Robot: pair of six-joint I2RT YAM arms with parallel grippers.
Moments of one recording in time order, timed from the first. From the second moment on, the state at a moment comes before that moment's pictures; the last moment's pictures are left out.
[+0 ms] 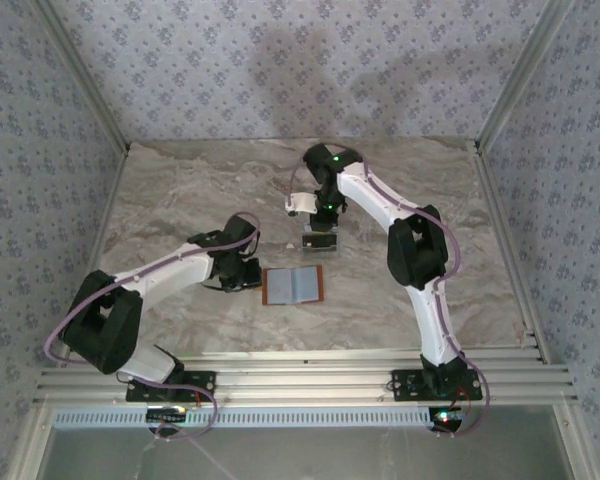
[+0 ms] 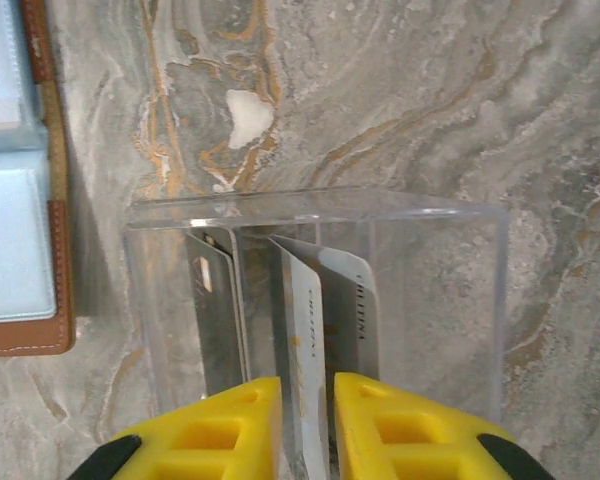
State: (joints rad) left arm -0.60 1.47 0.87 -0.66 0.14 -0.71; right arm 0.54 2.23 2.04 -1.18 -0.16 -1.03
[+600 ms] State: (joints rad) left arm -0.55 1.50 0.86 -0.57 0.21 -0.71; right arm 0.53 1.83 1.67 -0.81 -0.15 -0.45
